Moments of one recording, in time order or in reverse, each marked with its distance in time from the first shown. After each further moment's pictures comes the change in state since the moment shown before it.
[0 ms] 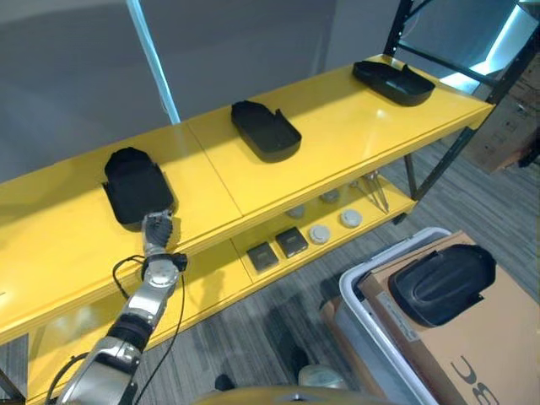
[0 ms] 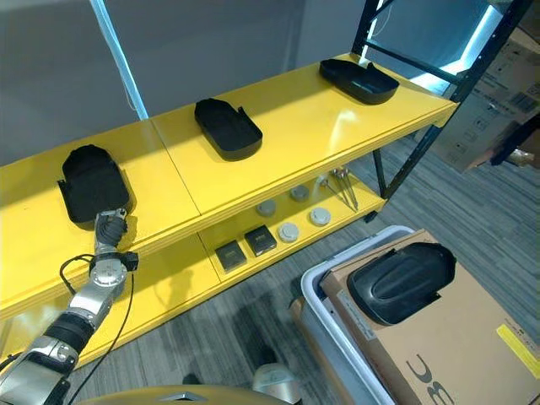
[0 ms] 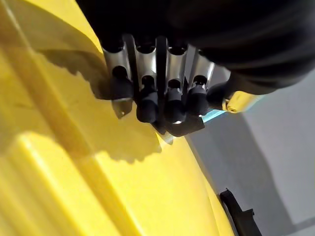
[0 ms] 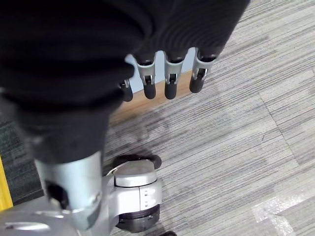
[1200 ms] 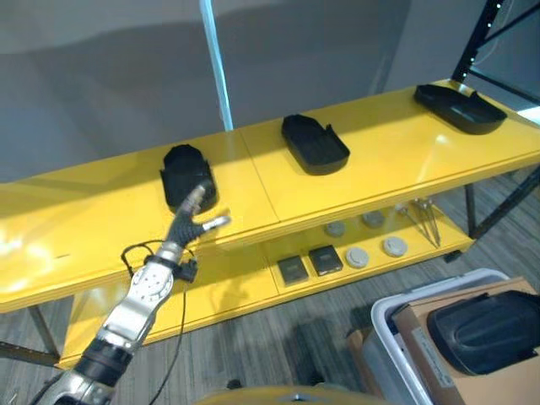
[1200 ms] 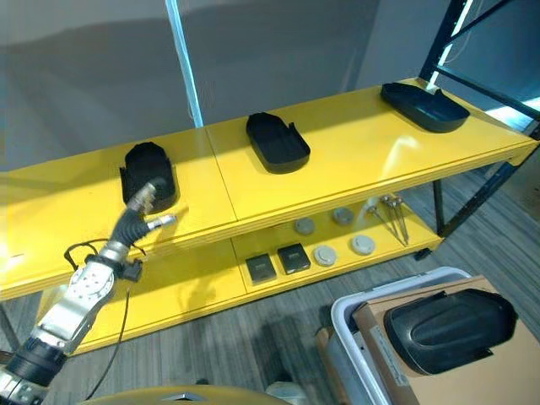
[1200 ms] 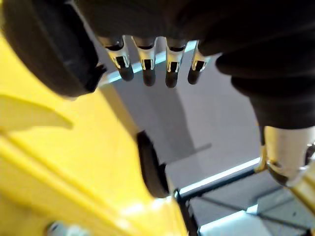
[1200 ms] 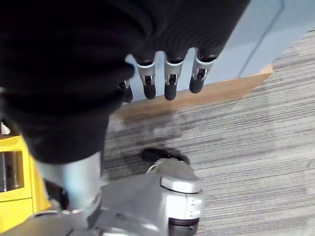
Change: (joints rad) left arm 0.253 0.166 -0.093 -0.617 -0.043 -0.019 -0.583; right arm -0.118 -0.011 -0.047 0.157 -0.041 -0.061 0.018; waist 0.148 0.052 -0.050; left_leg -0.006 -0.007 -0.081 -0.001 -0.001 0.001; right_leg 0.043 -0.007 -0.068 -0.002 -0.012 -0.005
